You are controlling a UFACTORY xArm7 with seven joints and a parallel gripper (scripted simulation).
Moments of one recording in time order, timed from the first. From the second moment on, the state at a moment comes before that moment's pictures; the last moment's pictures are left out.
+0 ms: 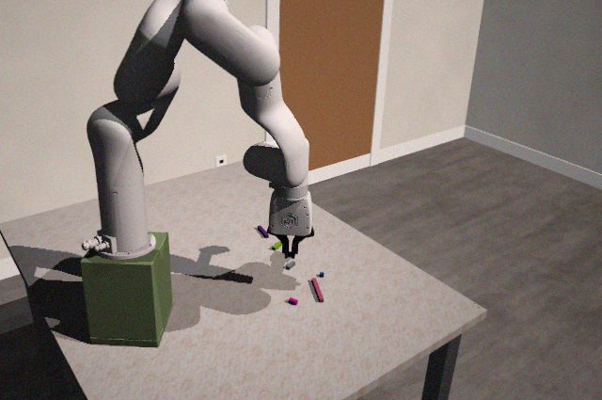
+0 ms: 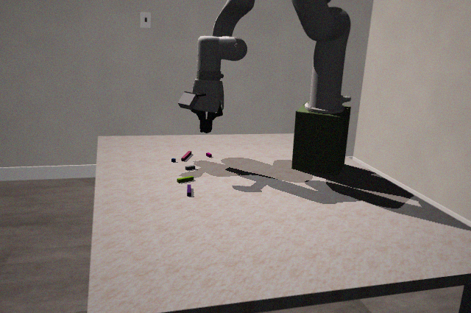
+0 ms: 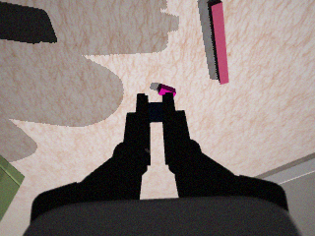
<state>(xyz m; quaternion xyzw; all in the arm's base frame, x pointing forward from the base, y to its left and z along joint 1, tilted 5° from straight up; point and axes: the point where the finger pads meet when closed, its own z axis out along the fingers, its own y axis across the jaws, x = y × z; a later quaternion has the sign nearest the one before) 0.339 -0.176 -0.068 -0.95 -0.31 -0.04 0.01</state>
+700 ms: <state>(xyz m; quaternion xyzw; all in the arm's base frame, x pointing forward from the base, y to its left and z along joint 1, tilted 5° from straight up) 0.356 -0.089 -0.062 -0.97 -0.22 -0.03 0.04</state>
